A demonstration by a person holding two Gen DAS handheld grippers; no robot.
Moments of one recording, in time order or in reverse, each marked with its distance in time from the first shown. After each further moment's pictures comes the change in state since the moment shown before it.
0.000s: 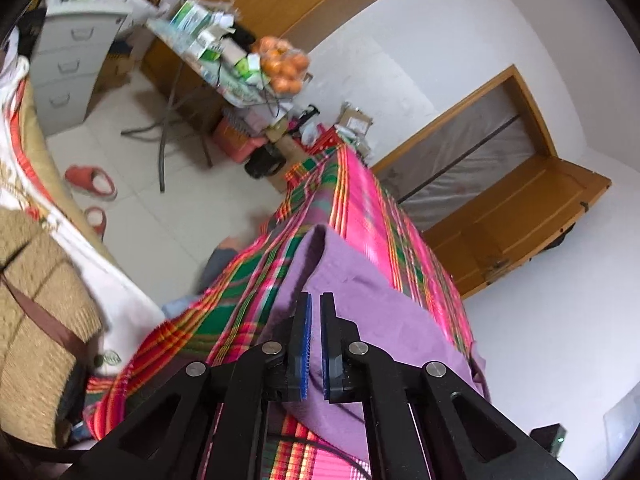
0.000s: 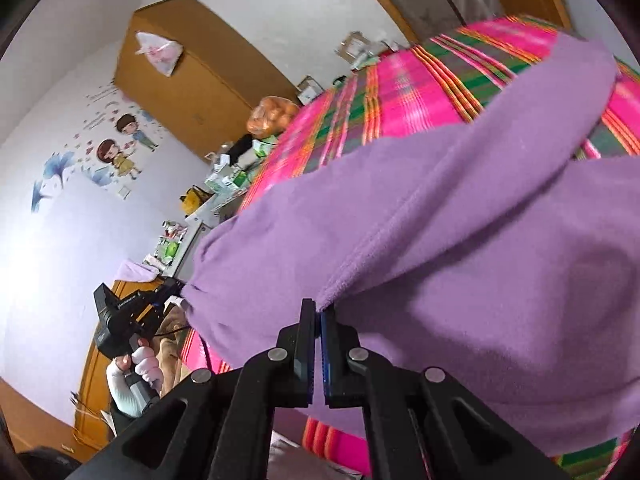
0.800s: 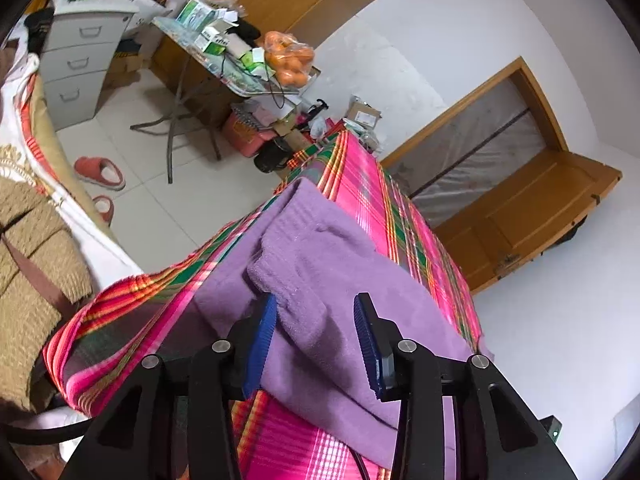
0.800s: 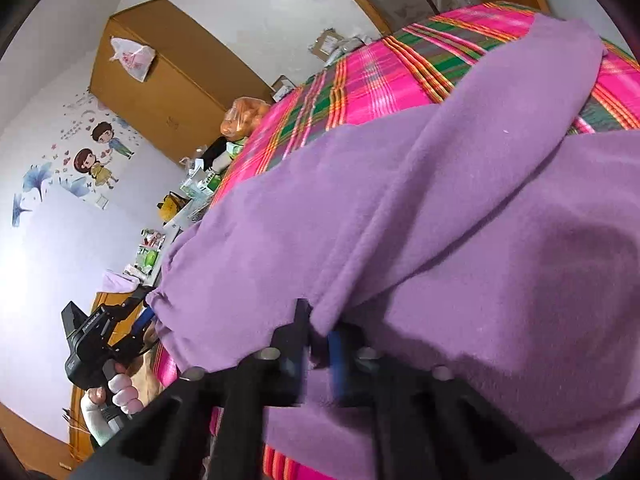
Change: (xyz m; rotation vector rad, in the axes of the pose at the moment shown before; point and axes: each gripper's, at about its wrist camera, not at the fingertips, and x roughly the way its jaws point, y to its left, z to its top) left arm 0.013 -0.033 -0.042 0.001 0.002 0.059; right arm 0.027 -0.027 0.009 0.074 -0.004 -0.063
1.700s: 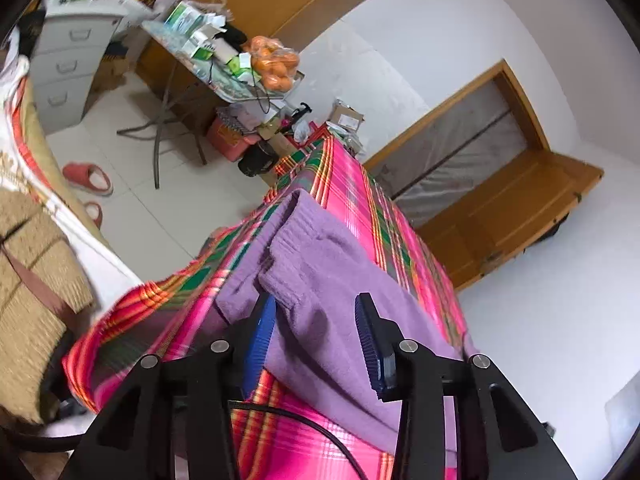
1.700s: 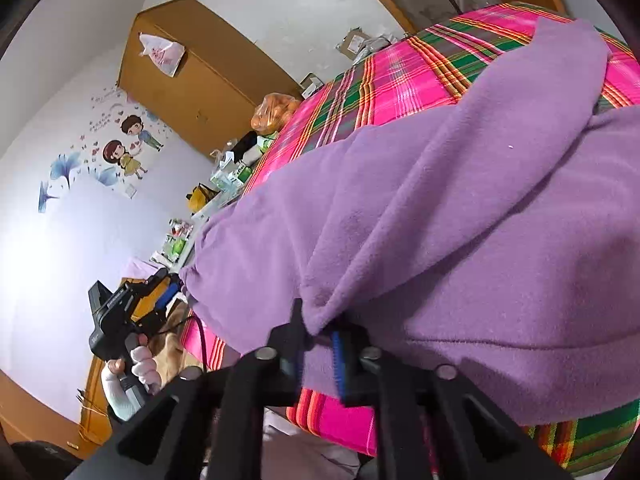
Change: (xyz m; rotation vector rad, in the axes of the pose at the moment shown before) left arm -0.021 0.014 0.003 -0.006 0.004 -0.075; right arm -0.030 0.004 -0.031 -0.045 0.004 0.093
